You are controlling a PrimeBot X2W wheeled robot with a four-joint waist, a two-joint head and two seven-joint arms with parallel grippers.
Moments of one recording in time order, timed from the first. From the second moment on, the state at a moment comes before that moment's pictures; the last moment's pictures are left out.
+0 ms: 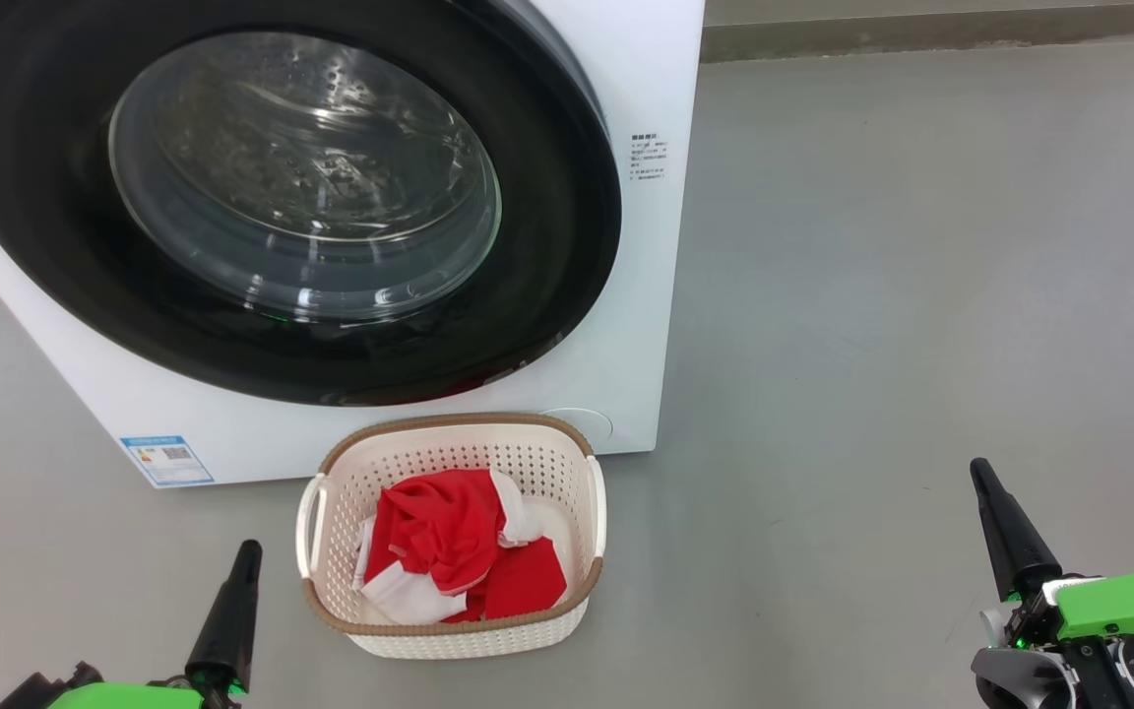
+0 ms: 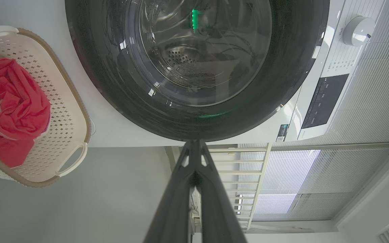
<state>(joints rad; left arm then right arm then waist) -0.07 0.03 0.09 0.27 -1.60 -0.12 0.11 -0.07 -0.04 -0.12 0.27 1.61 0.13 0.11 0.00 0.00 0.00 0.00</state>
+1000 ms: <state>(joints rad) -0.07 0.03 0.09 0.27 -1.60 -0.12 0.11 -0.07 -0.04 -0.13 0.27 1.61 0.13 0.11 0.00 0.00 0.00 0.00</state>
